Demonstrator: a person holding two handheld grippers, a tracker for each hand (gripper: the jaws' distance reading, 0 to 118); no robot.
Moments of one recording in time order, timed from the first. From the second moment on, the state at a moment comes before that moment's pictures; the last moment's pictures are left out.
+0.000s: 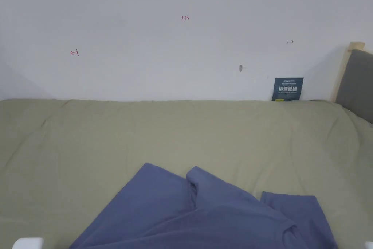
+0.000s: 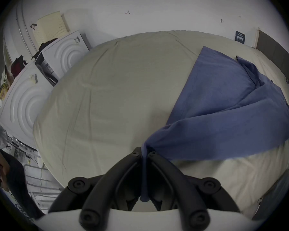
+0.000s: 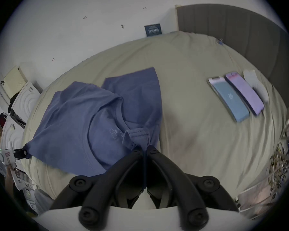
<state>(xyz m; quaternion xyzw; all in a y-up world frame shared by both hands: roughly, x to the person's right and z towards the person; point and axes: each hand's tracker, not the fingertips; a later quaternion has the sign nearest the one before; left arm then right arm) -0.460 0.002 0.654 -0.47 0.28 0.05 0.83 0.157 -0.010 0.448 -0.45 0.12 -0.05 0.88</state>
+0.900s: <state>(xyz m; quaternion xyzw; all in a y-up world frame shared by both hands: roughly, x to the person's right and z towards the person) -0.447 0.019 0.760 -0.41 0.24 0.16 0.87 0.043 0.046 0.568 -0.38 0.20 0.01 0.90</state>
